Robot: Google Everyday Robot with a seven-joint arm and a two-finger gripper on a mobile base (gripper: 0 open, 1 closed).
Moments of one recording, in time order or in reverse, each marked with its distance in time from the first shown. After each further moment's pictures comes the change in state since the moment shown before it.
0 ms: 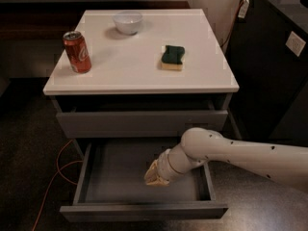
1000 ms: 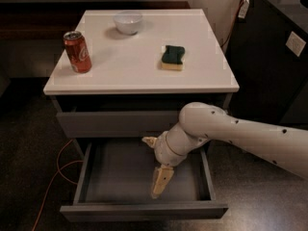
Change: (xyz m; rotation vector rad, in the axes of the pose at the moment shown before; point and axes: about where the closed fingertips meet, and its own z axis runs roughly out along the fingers) arm -0.050 -0.007 -0.060 -0.033 0.025 -0.101
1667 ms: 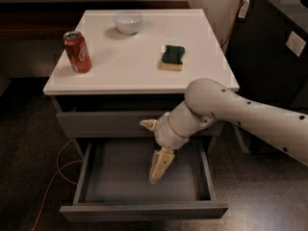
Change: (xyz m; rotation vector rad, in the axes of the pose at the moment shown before) arm -0.042 -0.017 -0.056 0.017 -0.056 -0.031
